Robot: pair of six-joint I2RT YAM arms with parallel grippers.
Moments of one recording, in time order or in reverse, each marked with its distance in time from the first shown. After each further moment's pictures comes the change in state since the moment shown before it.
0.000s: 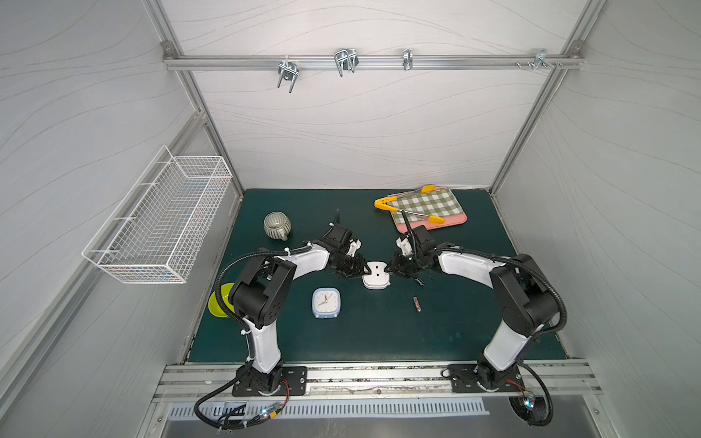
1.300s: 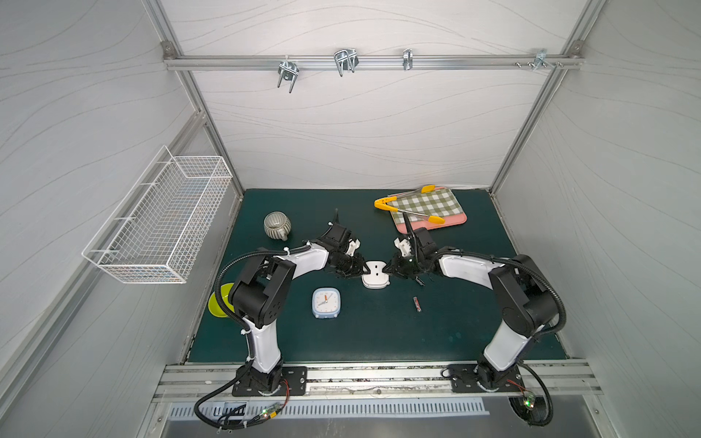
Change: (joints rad) left arm 0.009 0.002 0.003 -0.006 0.007 0.000; right arm -0.003 -0.003 -0.064 0.139 -0.077 0.002
